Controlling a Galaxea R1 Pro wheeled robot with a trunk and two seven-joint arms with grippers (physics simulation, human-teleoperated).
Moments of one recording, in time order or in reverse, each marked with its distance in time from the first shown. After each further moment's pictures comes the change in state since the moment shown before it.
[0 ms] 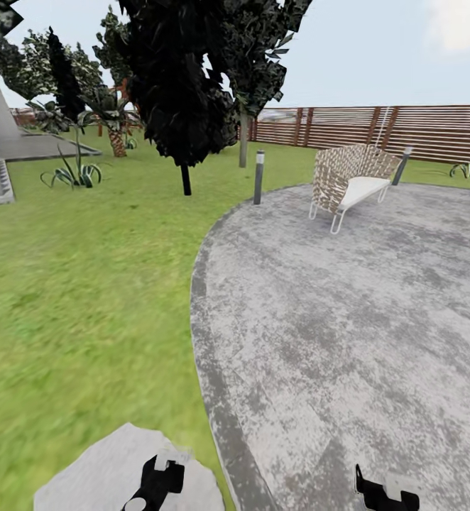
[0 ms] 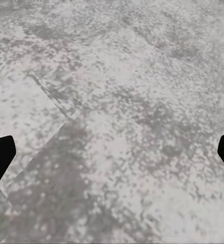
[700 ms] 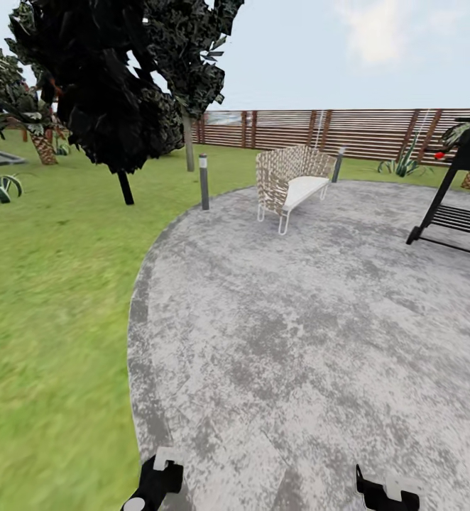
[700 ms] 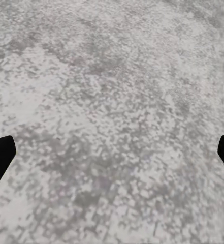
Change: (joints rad) left arm 0.000 0.005 0.001 0.000 -0.001 0.000 0.001; right arm 0.000 -0.001 0.000 0.000 0.001 0.000 0.000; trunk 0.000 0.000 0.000
